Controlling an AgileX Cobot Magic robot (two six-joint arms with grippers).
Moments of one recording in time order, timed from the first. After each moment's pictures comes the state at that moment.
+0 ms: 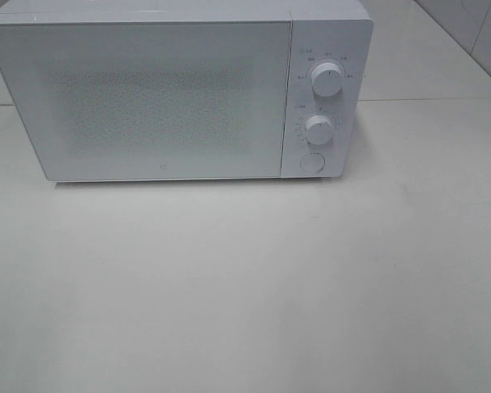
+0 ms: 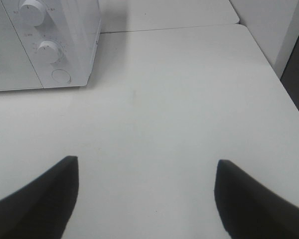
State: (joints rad) left arm 0.11 0.00 -0.52 -0.14 1.07 0.03; right arm 0.10 0.00 -0.49 -0.14 0.97 0.20
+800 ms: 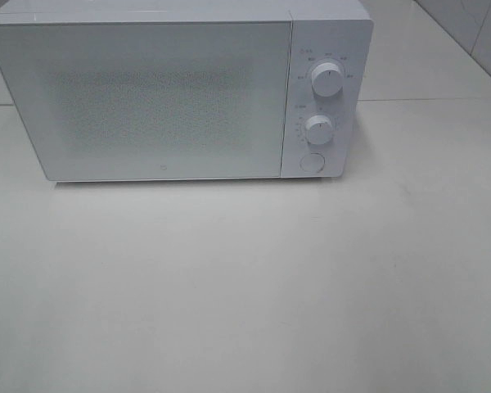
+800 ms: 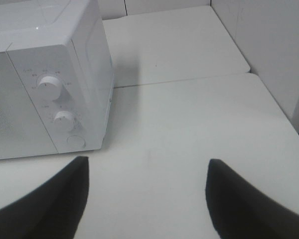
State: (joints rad) left arm 0.11 0.00 -0.52 -0.14 1.07 0.03; right arm 0.10 0.28 -0.54 -0.17 0.60 0.28
